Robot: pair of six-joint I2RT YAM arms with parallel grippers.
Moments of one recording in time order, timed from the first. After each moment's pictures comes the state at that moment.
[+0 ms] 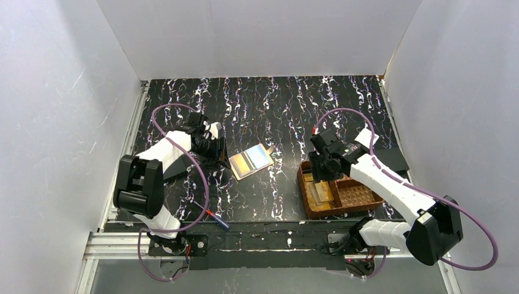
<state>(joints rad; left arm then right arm) -0.23 1.61 1.02 -0.70 0.45 -0.26 0.63 1.20 0.94 -0.94 0.15 0.38</state>
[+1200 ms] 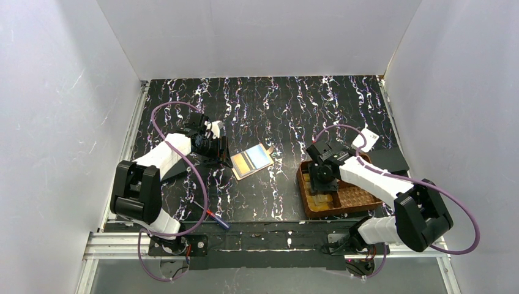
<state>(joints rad) -0.26 1.56 1.00 -0.67 0.44 -0.26 0.62 1.32 0.76 -0.78 0.08 0.49</state>
